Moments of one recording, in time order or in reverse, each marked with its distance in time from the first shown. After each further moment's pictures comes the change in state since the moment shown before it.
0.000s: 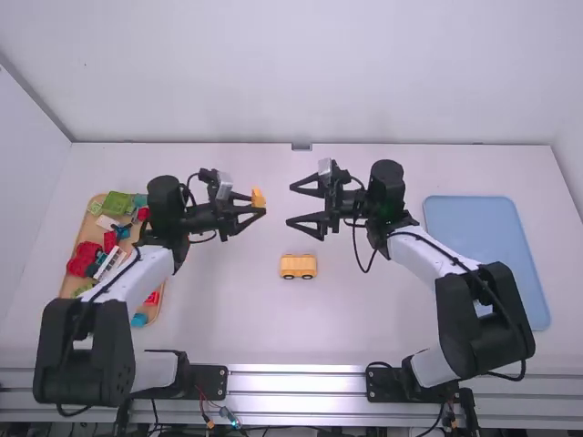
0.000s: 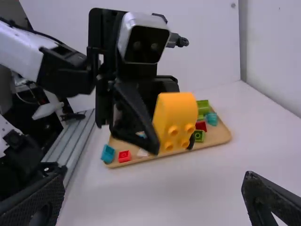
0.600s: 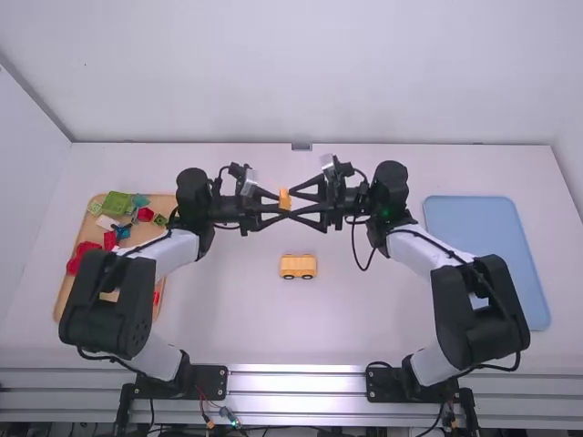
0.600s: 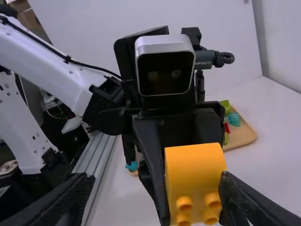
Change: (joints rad) left arm -0.129 0.212 0.088 0.322 0.113 -0.165; right arm -0.003 0.031 0.000 0.166 -0.061 0.231
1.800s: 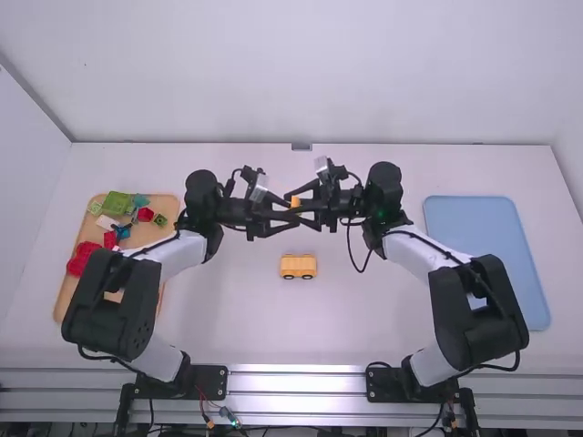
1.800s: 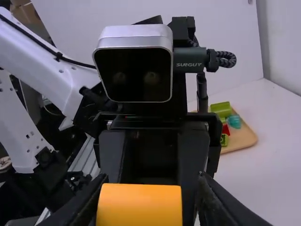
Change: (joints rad) left arm -0.059 0.000 0.003 0.076 0.066 -0.077; right arm 0.034 0.000 0.000 -0.025 0.023 -0.053
